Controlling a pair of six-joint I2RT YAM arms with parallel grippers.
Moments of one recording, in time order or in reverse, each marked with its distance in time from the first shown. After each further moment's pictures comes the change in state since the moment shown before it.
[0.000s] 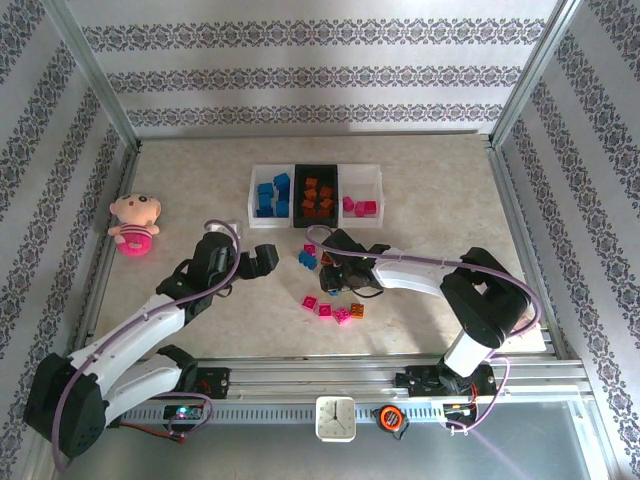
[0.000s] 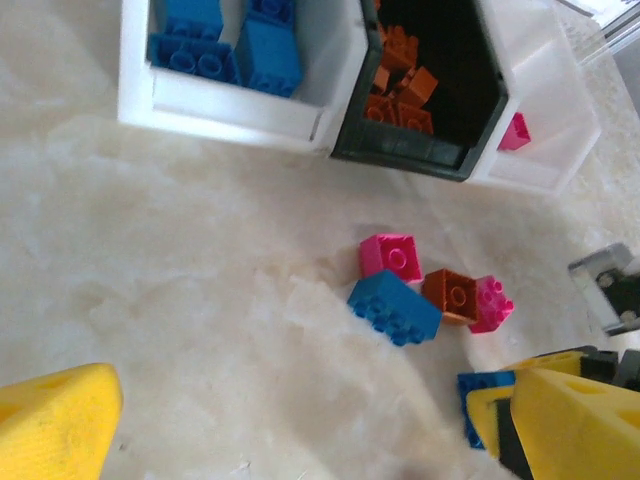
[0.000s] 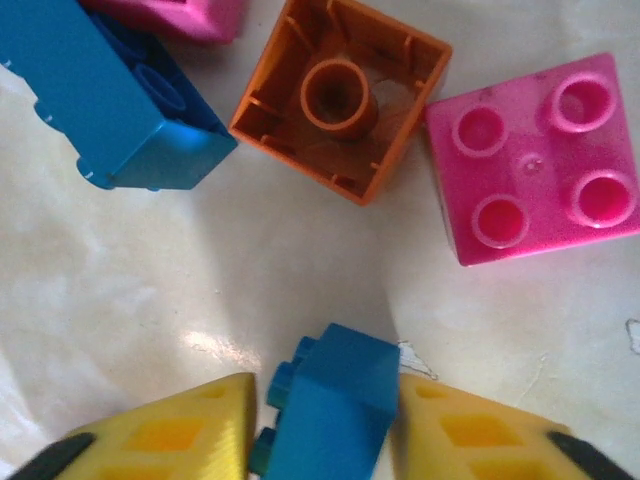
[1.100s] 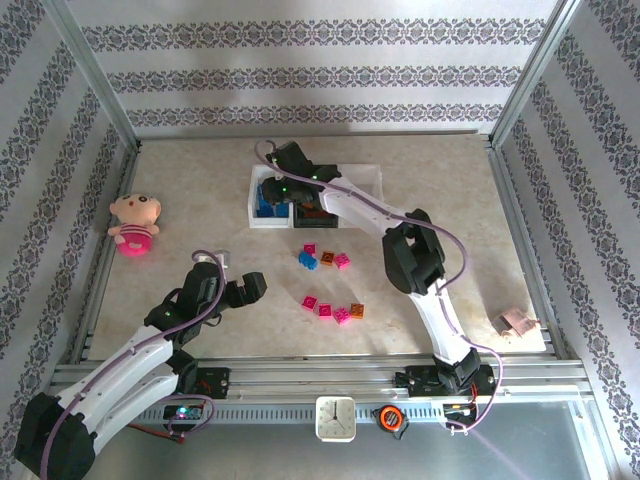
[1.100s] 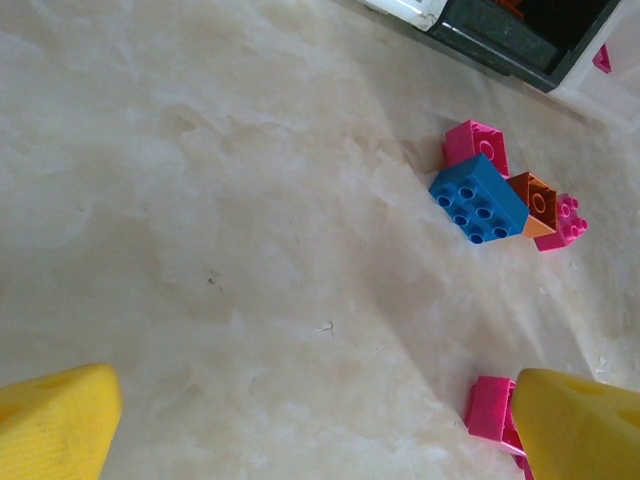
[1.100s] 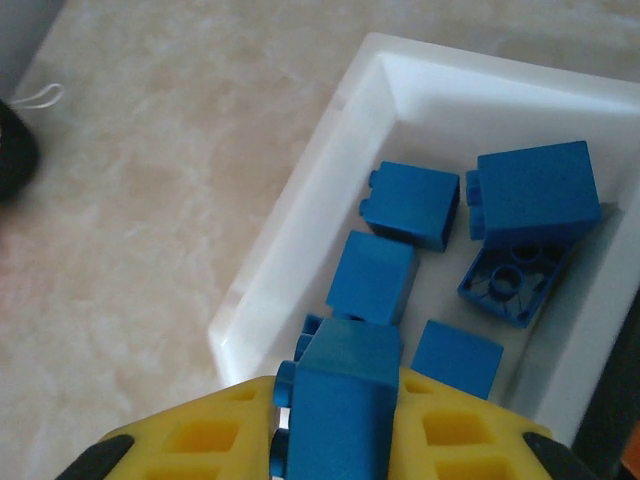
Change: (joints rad) left arm 0.000 -0.242 -0.205 -0.113 0.020 -0.090; right arm -0.092 0.642 1.172 -0.166 -0.066 -0.224
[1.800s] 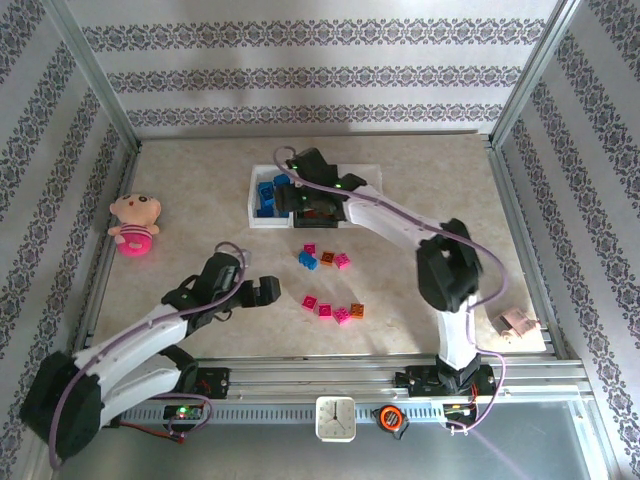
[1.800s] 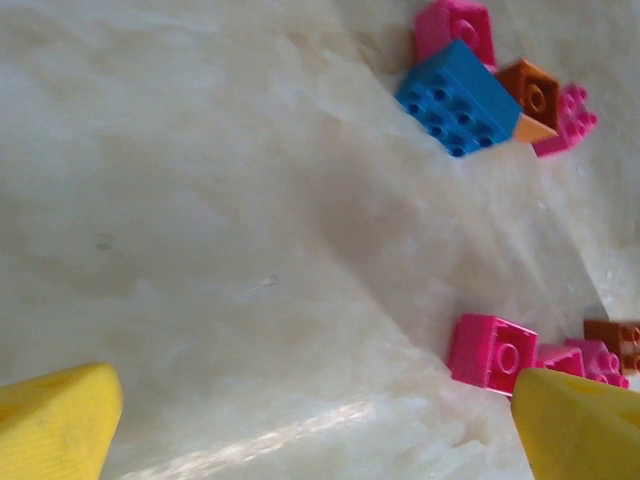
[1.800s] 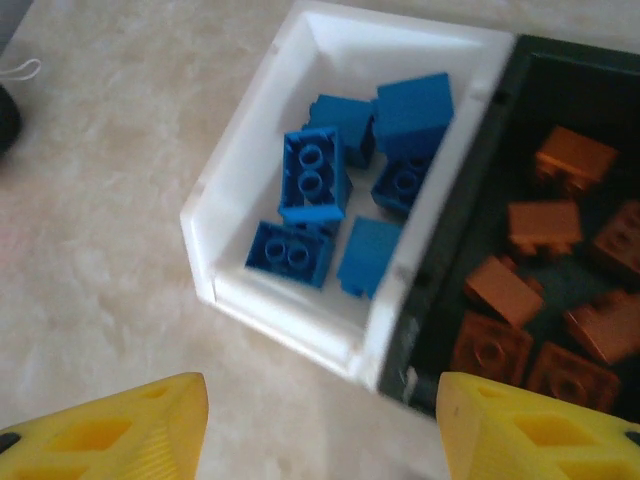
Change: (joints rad) left arm -0.085 0.276 0.117 0.020 0.095 0.078; right arm -0.014 -0.375 -0.437 0.062 0.059 -0.007
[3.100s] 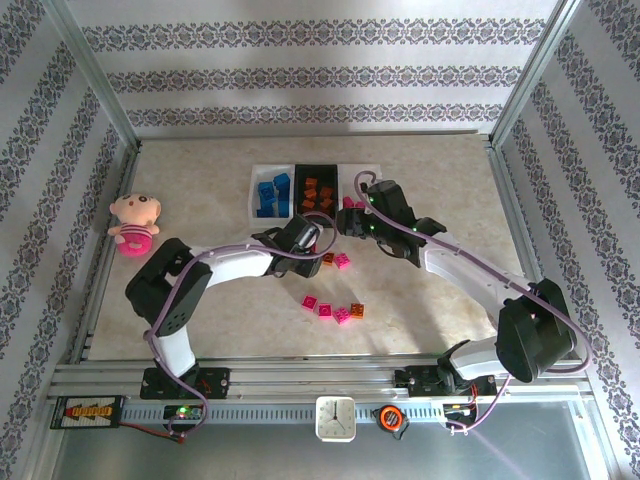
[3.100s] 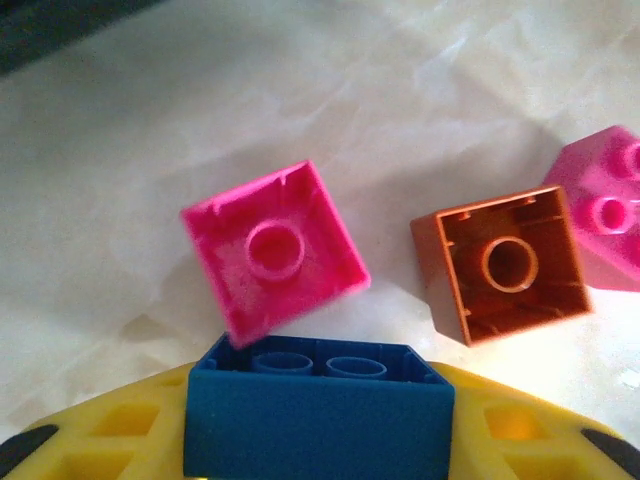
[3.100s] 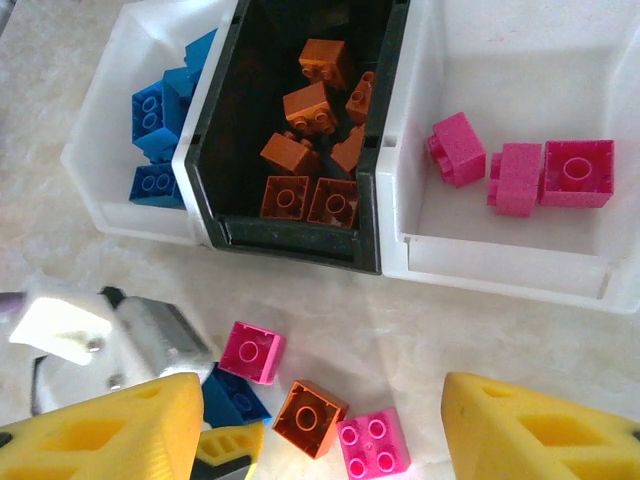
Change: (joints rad) left arm -0.145 0.768 0.591 -0.001 -0.190 0.374; right arm -0.157 -0.538 -0.639 0.161 -0.011 0.103
